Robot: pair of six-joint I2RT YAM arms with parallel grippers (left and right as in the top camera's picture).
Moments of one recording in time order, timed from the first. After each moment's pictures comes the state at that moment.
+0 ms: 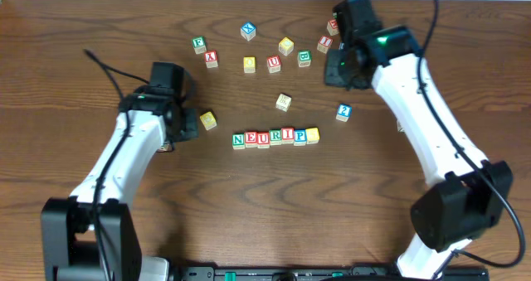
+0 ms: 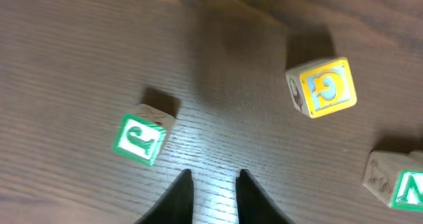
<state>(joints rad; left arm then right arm) -0.09 1.59 1.08 -0.79 -0.08 -0.26 0.35 1.89 1.77 -1.08 0.10 0.45</state>
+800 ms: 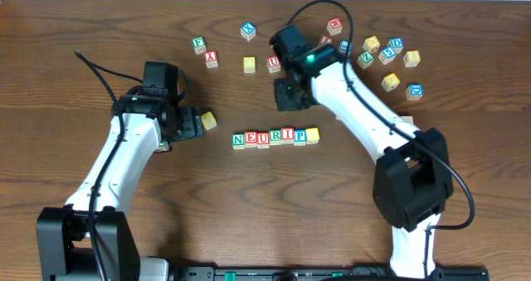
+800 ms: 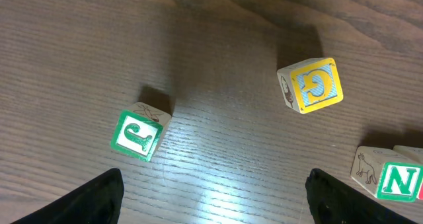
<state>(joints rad) -0.08 1.57 1.08 -0.80 -0.05 -0.25 0.54 2.08 1.77 -1.02 0.03 0.42</state>
